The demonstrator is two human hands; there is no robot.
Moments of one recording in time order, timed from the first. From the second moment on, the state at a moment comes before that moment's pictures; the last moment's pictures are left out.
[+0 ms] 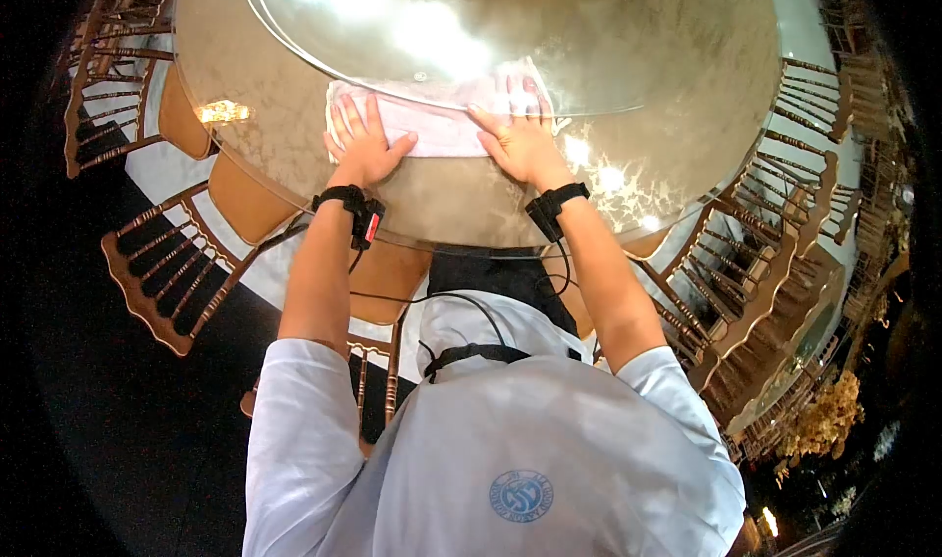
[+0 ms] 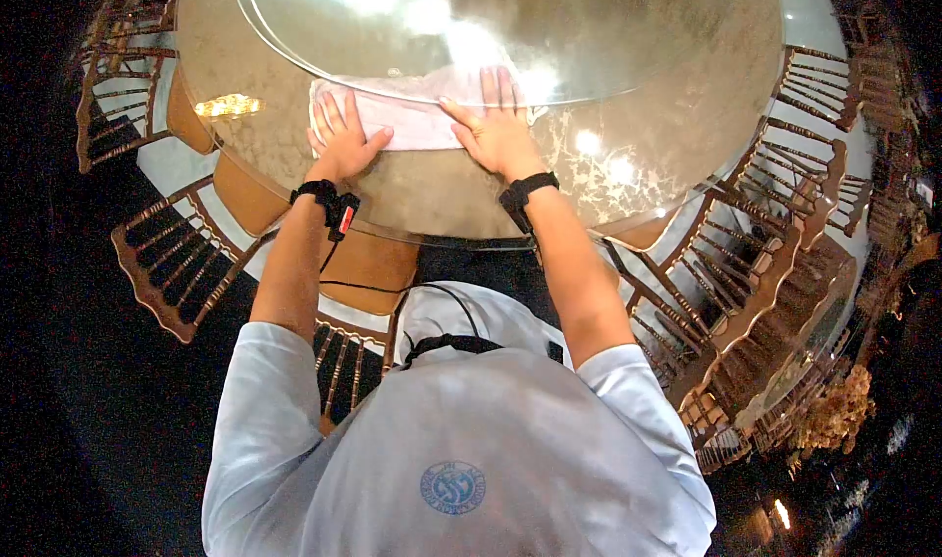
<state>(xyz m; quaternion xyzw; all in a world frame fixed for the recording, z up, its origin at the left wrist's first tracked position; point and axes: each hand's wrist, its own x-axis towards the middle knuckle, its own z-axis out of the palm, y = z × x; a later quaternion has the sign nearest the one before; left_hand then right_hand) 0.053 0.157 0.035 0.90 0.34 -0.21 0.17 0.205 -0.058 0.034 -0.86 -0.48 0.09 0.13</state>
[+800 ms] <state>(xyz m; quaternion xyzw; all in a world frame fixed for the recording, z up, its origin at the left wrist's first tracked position) 0.065 0.160 0.057 0.86 0.33 -0.35 0.20 0.197 -0.056 0.060 -0.85 -0.48 0.18 0.10</state>
